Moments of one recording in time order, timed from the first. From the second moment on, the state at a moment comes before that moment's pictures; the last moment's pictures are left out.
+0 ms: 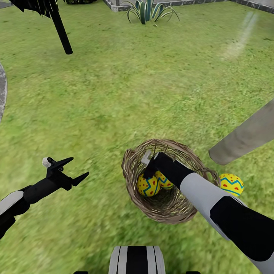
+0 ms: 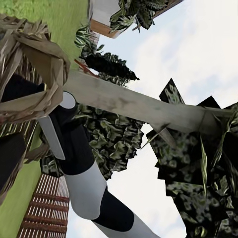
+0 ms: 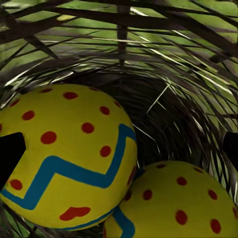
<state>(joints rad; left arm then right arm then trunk) -0.53 0.69 -0.40 -1.32 2.09 0.93 -0.60 -1.19 0.09 0.73 -0.51 0.30 0.60 0.56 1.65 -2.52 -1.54</state>
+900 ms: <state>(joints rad) -0.53 0.69 -0.40 -1.32 2.09 0.93 -0.60 -1.19 0.09 0.73 -0.50 0.30 0.60 0.72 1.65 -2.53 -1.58</state>
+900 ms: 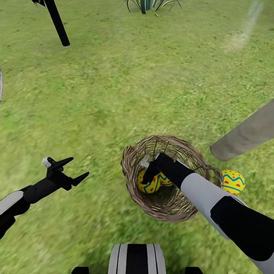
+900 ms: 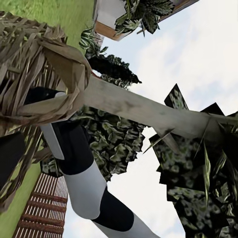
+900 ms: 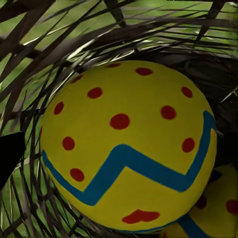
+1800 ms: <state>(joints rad) -0.53 0.68 -0.40 -1.29 2.09 0.93 -0.60 -1.19 0.10 0.72 -0.50 0.30 0.61 0.63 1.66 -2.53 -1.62</state>
